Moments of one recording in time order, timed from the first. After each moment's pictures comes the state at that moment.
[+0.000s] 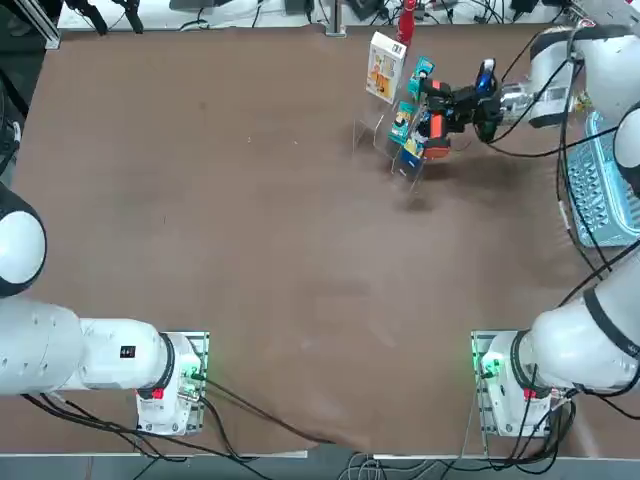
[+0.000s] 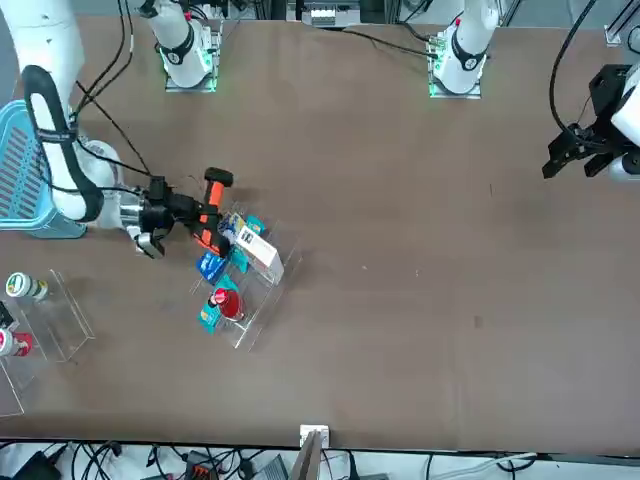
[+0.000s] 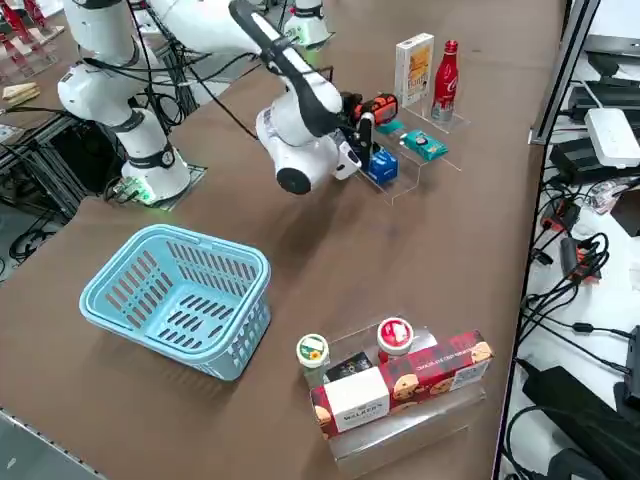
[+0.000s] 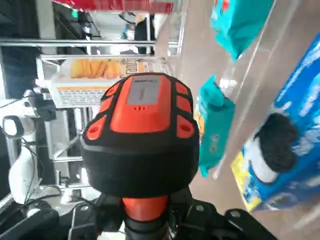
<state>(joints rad) -0.15 0.45 0.03 -2.04 1.29 1.64 -0.92</state>
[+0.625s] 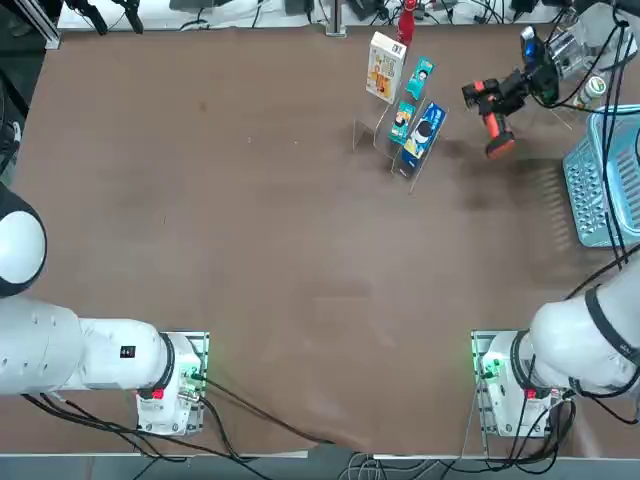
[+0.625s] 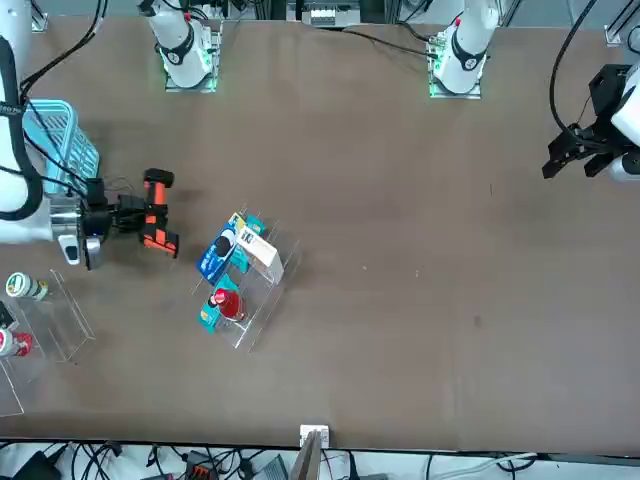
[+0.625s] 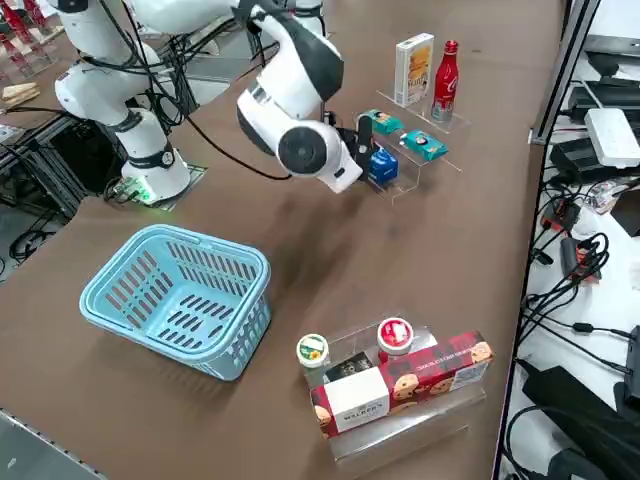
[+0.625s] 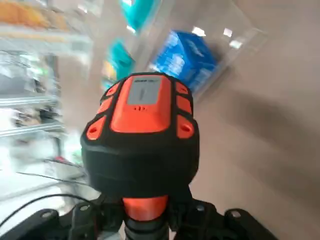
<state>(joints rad) -0.26 0.42 0.03 -1.80 0.65 1.61 -0.76</state>
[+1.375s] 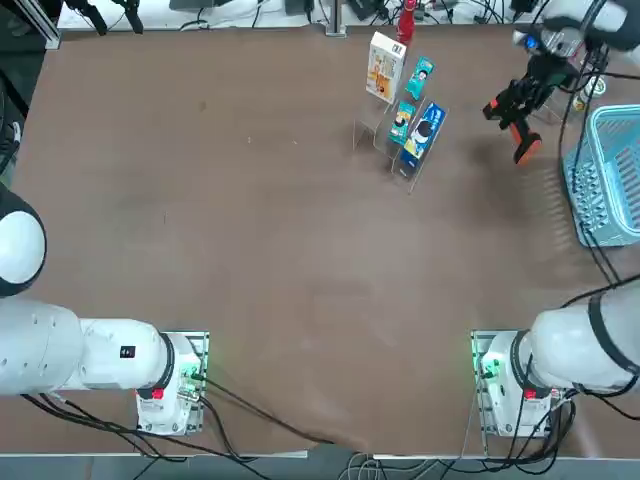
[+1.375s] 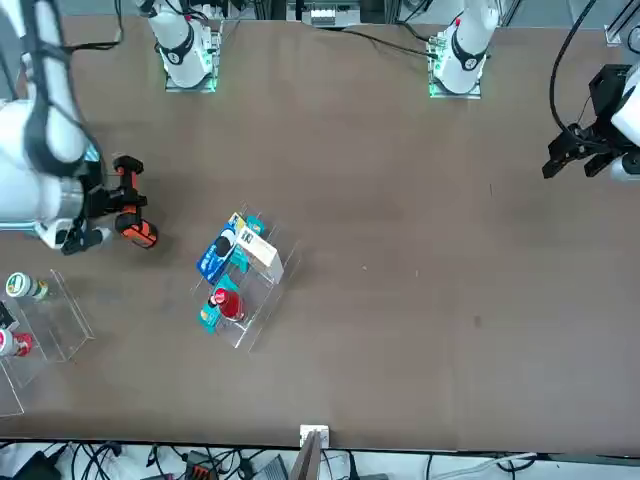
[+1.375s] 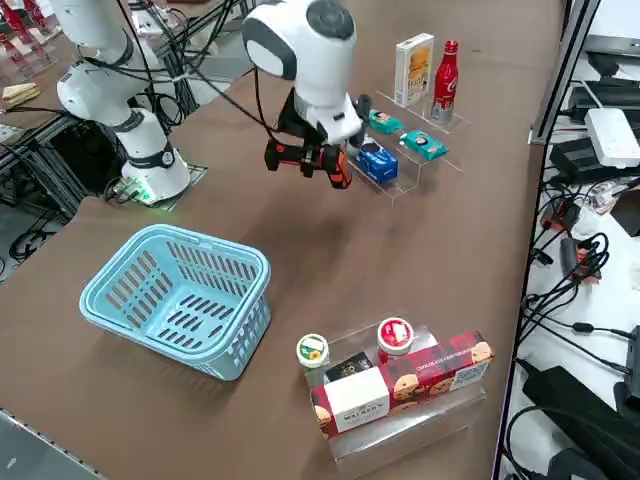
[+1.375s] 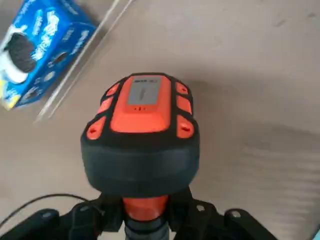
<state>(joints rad) -0.10 0.17 0.04 -2.01 0.13 1.91 -0.29</state>
